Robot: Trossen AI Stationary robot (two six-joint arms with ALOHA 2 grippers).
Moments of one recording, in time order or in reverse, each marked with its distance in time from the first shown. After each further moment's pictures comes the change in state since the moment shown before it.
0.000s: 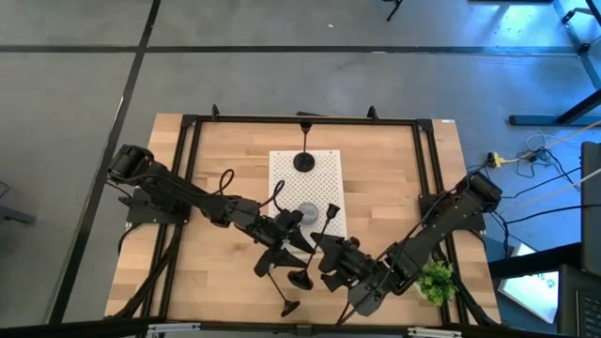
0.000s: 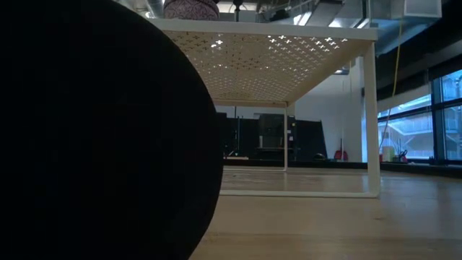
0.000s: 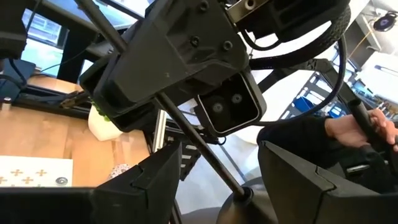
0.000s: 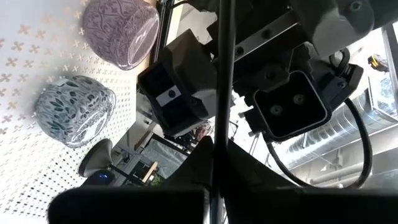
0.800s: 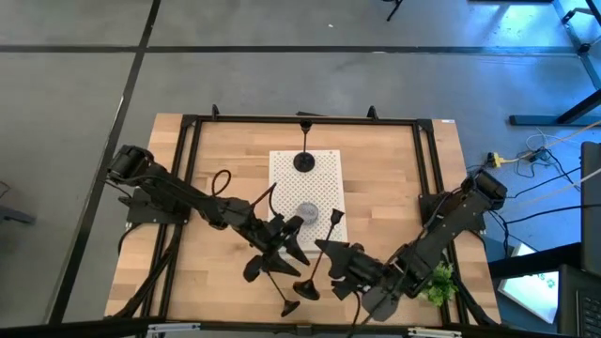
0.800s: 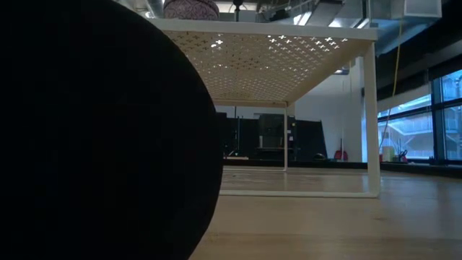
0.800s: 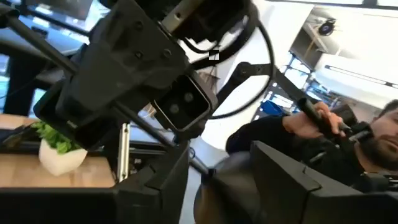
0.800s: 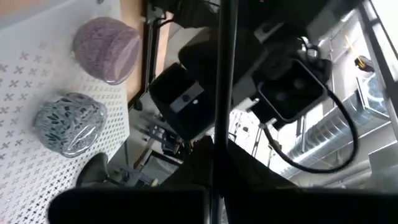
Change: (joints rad) left arm -0.026 0.000 -0.001 0.131 0.085 0.047; right arm 0.052 -0.037 0.000 0.028 -0.023 0.014
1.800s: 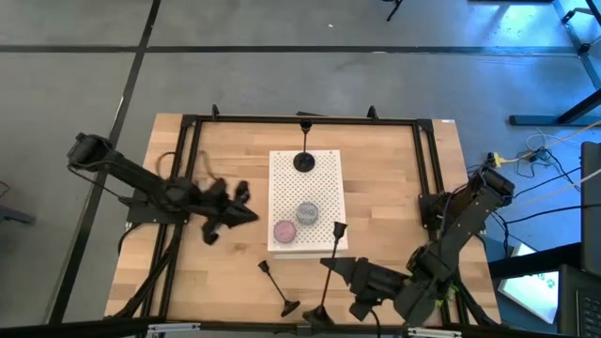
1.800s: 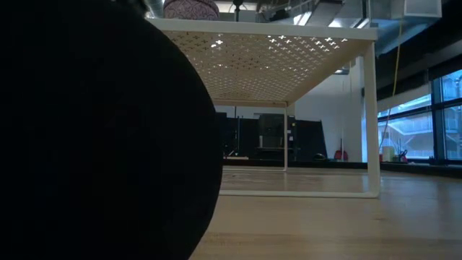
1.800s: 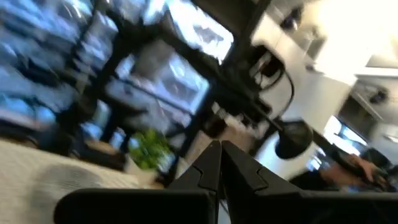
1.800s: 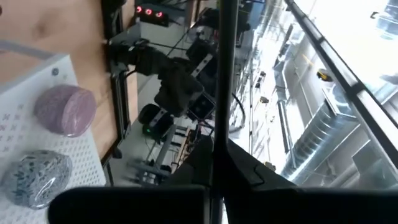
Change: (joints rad) left arm 0.027 -0.544 -0.594 0.207 -0.284 -0.038; right arm 0.074 -0.062 0.000 0.238 -0.088 -0.104
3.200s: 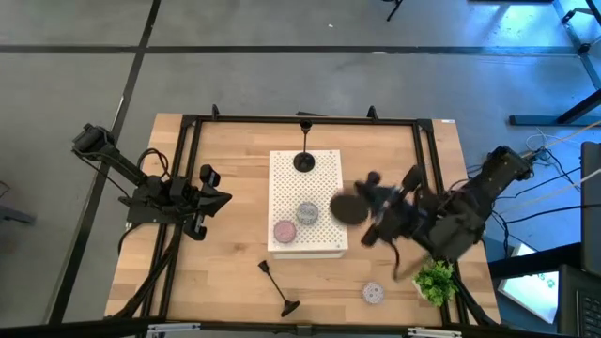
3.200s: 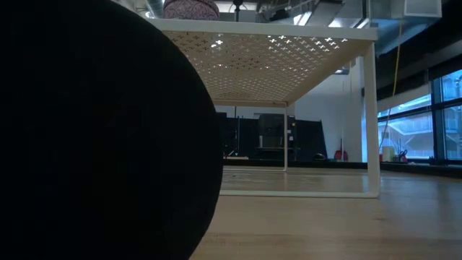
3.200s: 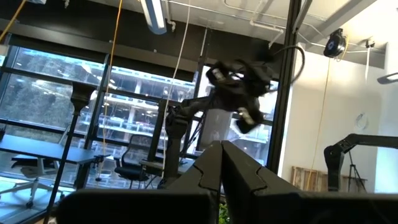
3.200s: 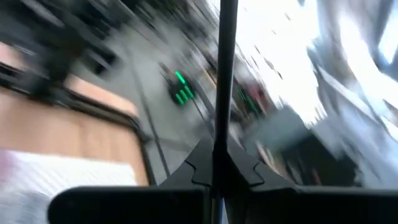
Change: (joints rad) left arm -0.237 -0.256 -0.165 0.203 -0.491 0.596; right arm -0.096 -0.276 0.004 -0.128 0.213 0.818
